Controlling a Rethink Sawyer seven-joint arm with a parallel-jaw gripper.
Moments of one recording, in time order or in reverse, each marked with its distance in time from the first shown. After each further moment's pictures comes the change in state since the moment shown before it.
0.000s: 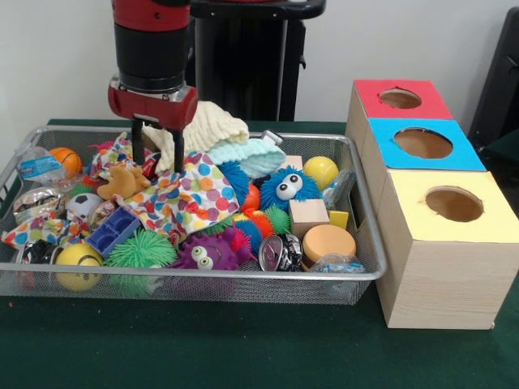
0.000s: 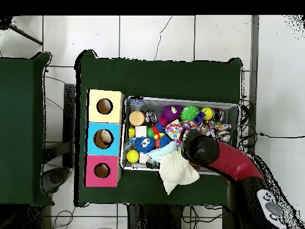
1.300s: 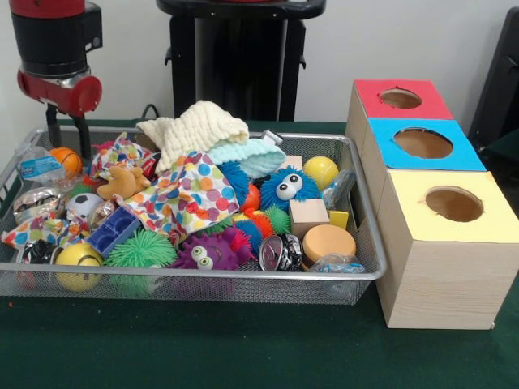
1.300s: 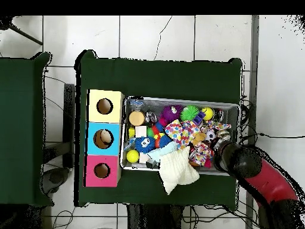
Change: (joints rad) arm -0.226 0.000 0.021 0.006 0.000 0.000 0.000
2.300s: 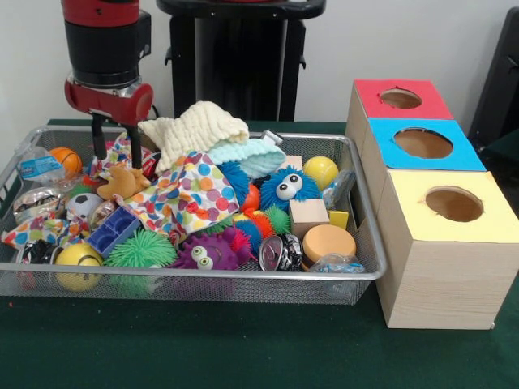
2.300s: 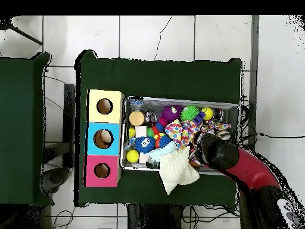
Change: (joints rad) arm 0.117 0.000 0.001 0.000 0.000 0.000 0.000
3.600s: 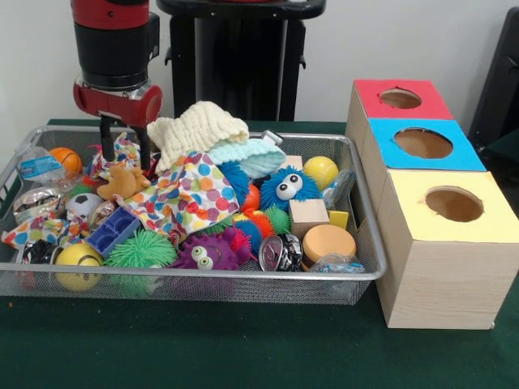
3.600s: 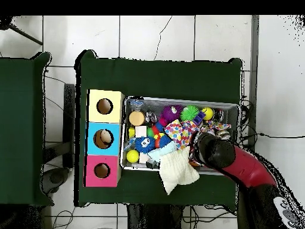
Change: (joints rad) arm 0.015 0.005 0.000 0.000 0.000 0.000 0.000
